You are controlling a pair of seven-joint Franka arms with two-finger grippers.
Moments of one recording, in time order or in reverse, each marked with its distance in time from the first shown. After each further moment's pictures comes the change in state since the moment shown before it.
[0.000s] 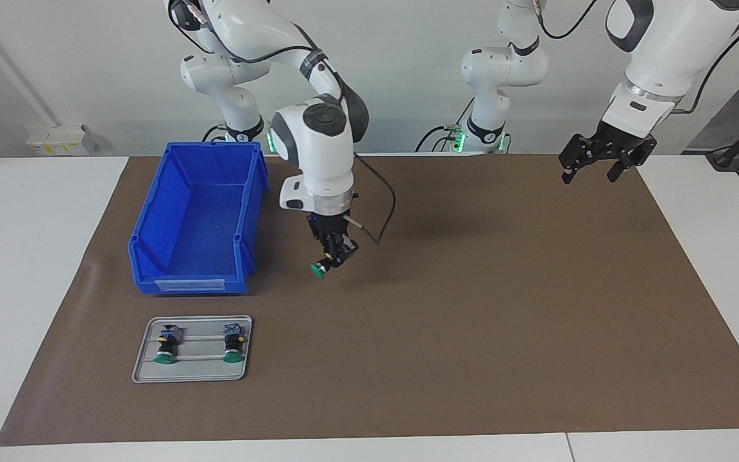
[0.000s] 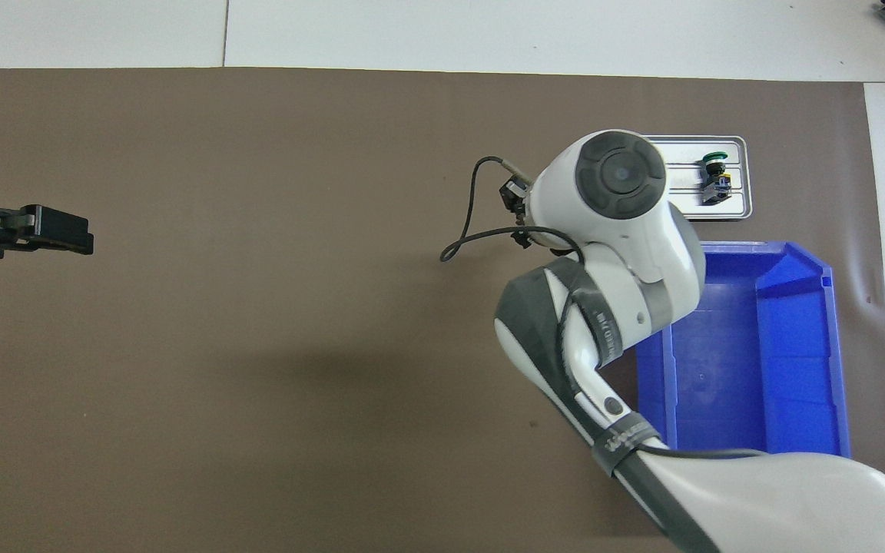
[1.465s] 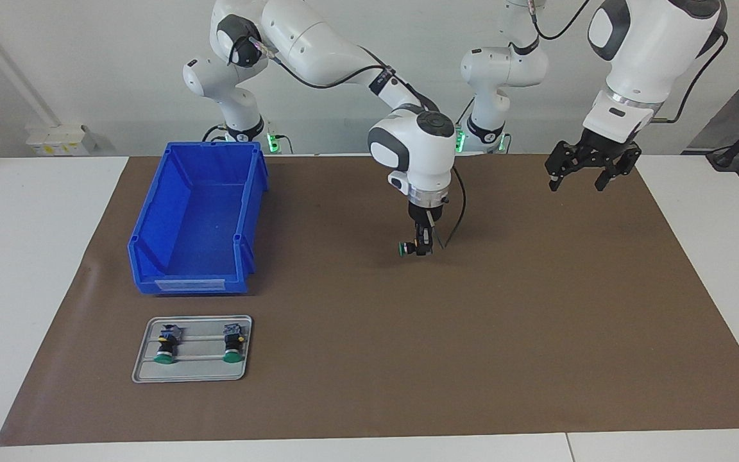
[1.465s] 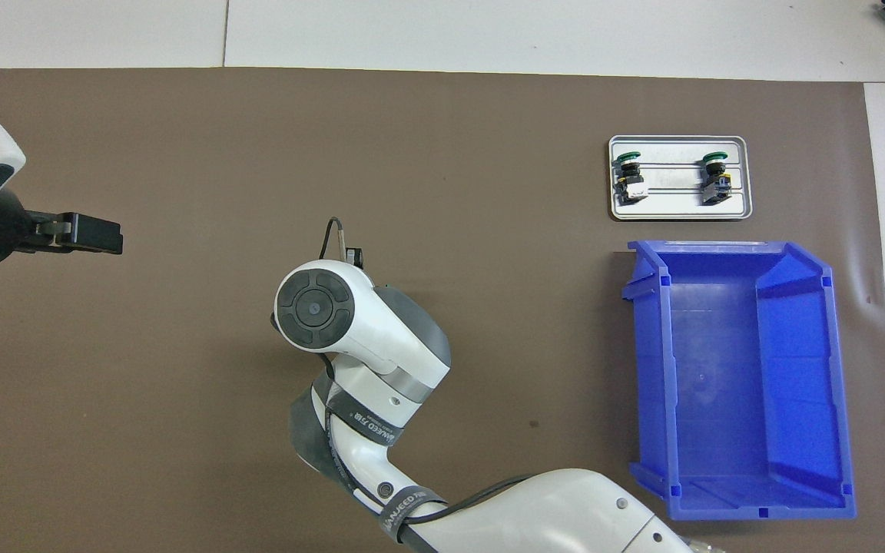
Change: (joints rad) left arm -0.017 -0.028 -0.021 -0.083 0.000 0.103 0.030; right arm 0.250 0.321 0.000 0.272 -0.003 0.096 0.922
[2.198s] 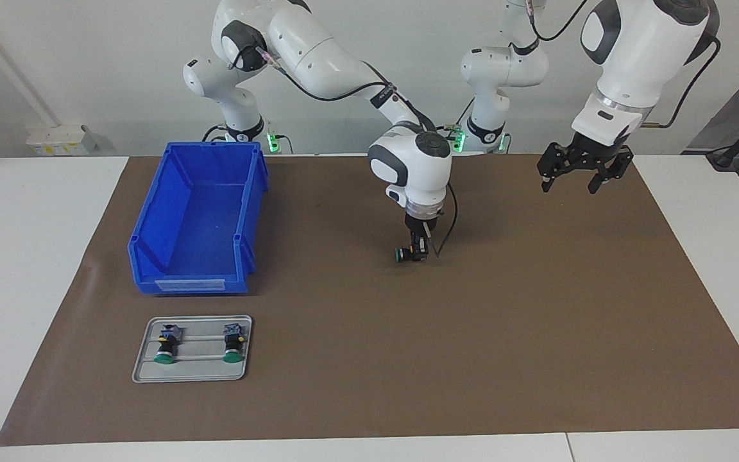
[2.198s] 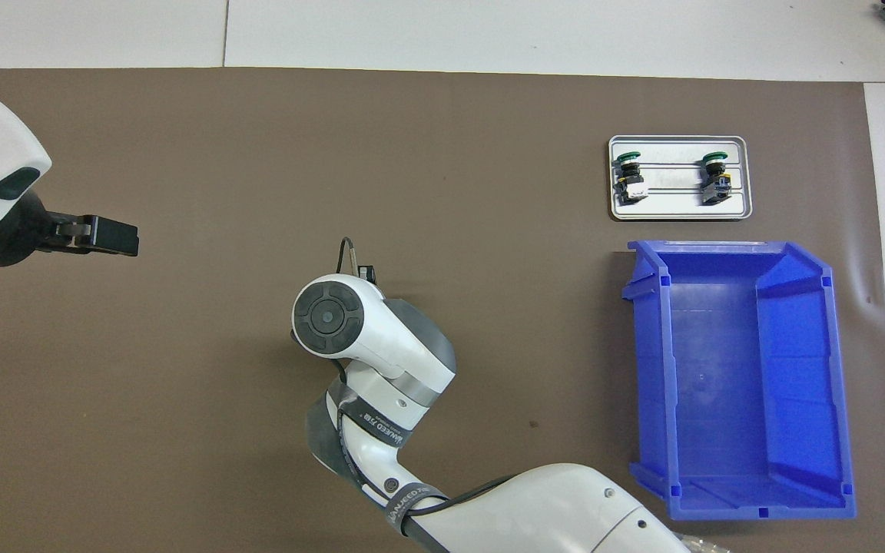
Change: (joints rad) left arm -0.018 0.023 -0.003 0.000 0.000 0.007 0.009; right arm -0.001 -0.002 -0.001 -0.099 -0.001 0.023 -0.046
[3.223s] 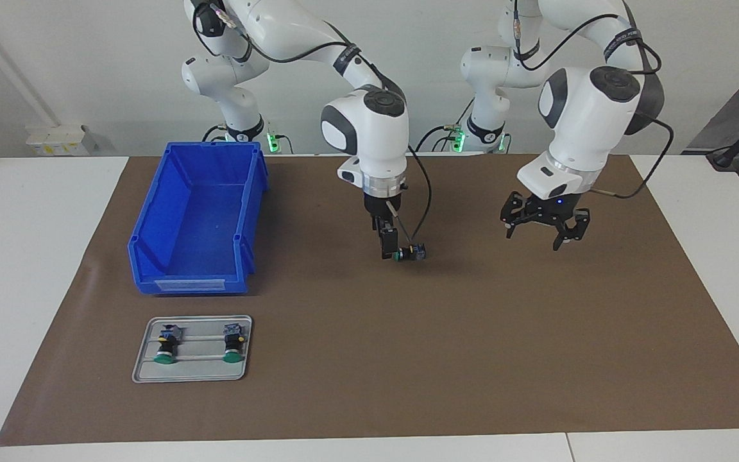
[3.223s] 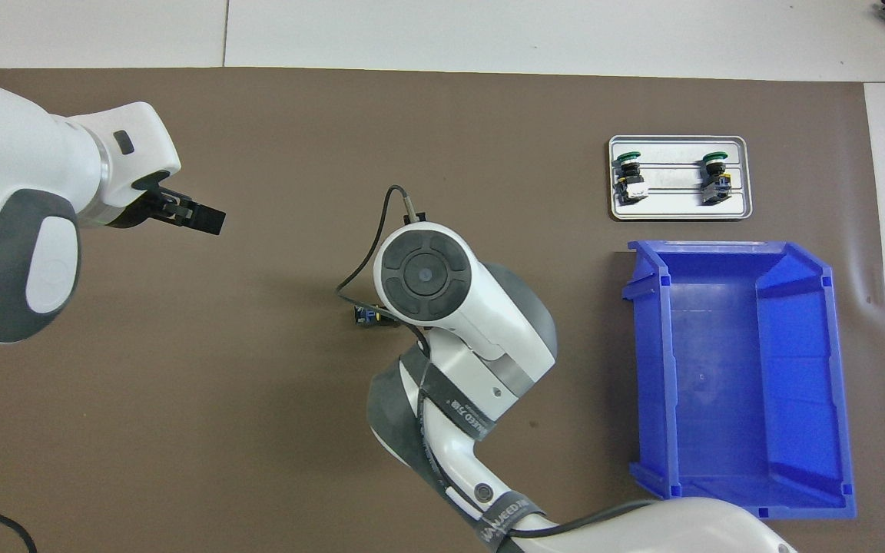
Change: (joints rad) left arm -0.126 0.146 -0.008 -0.091 -0.001 0.338 0.286; right arm -0.177 -0.323 -0.005 -0.173 0.001 -0.081 -0.464
